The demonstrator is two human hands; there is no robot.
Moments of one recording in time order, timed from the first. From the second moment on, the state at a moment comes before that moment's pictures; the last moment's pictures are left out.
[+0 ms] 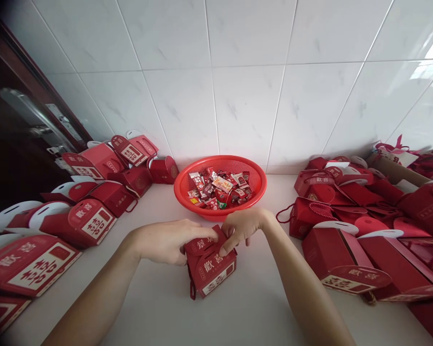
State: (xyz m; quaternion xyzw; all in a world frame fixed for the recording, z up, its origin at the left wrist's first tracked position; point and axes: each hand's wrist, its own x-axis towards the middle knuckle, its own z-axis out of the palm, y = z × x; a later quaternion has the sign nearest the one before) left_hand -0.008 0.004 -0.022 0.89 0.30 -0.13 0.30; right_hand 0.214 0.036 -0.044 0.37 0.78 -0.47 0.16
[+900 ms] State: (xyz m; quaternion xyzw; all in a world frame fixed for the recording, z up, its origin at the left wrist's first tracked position) left_hand -0.005 0.002 -0.021 0.88 0.37 -0.12 0.27; right_hand 0.228 0.034 -0.045 0.37 0.77 -0.51 0.06
